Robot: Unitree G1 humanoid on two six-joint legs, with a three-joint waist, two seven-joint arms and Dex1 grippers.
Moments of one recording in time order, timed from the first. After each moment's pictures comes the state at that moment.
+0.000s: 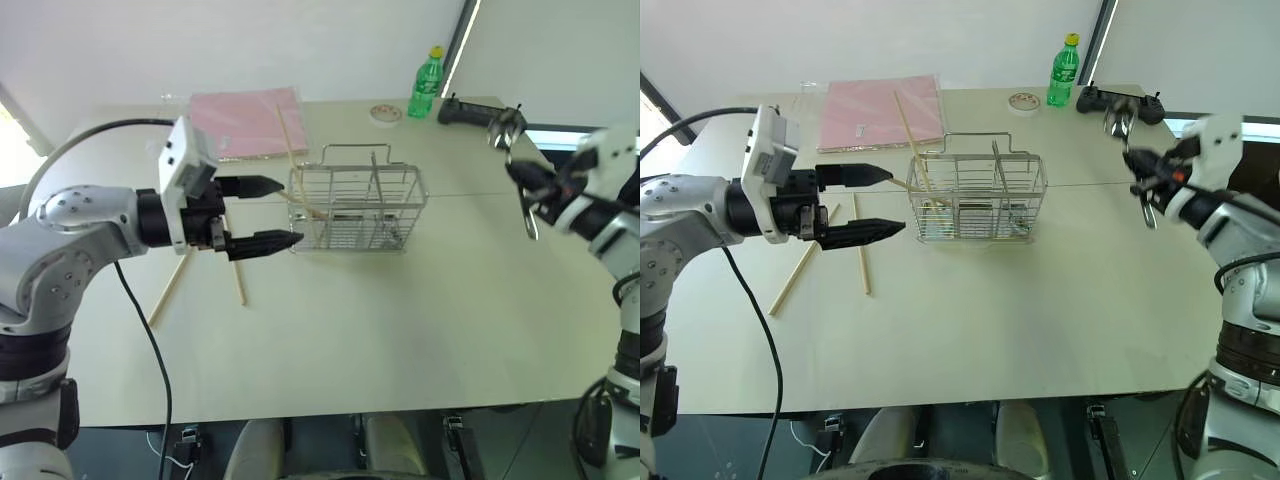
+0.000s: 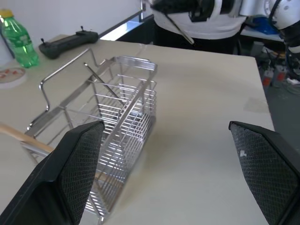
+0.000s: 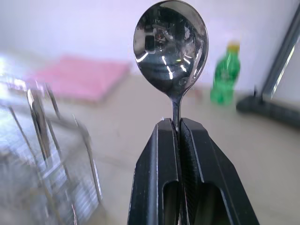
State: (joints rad) left arm -0.62 0.84 0.11 -0.39 -0.87 0.85 -0.86; right arm -0.57 -0.65 -0.47 -0.22 0.54 0.79 0.49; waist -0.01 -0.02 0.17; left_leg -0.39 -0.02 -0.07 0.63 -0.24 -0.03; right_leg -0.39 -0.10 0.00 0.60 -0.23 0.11
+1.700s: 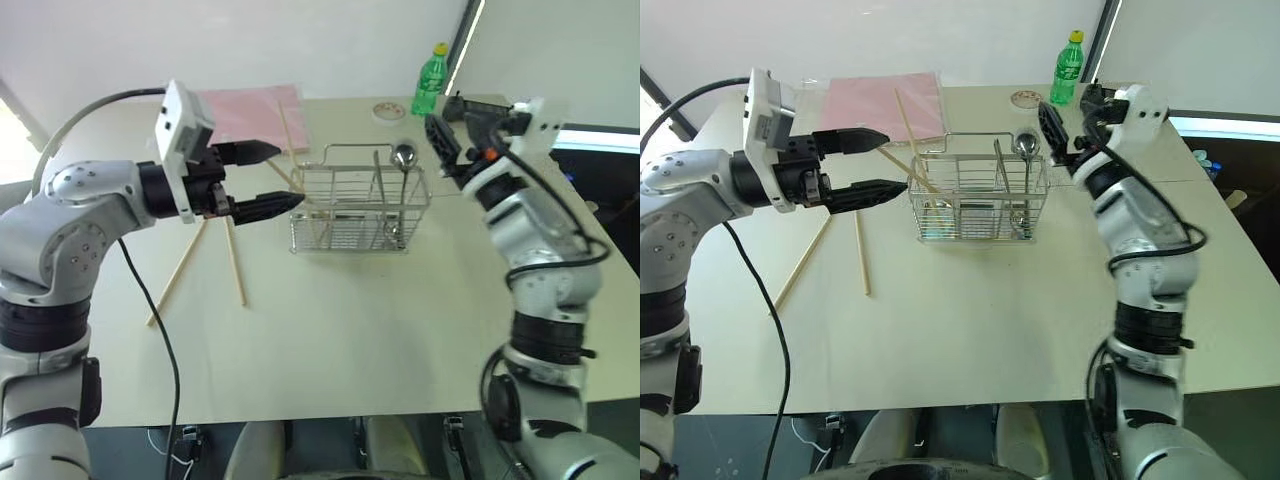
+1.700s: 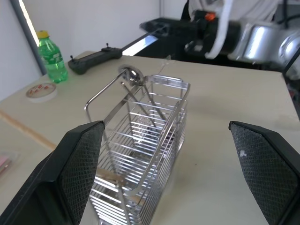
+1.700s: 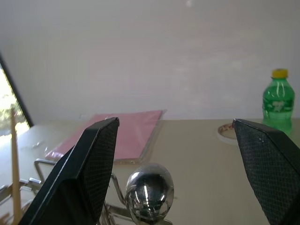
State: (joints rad) left arm -0.71 0.79 0.10 -0.28 -0.76 0.81 -0.87; right arm -0.61 -0.52 -0.29 -0.25 0.64 0.68 0.30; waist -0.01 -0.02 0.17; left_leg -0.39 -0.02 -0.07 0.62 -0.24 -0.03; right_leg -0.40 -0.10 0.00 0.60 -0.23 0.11
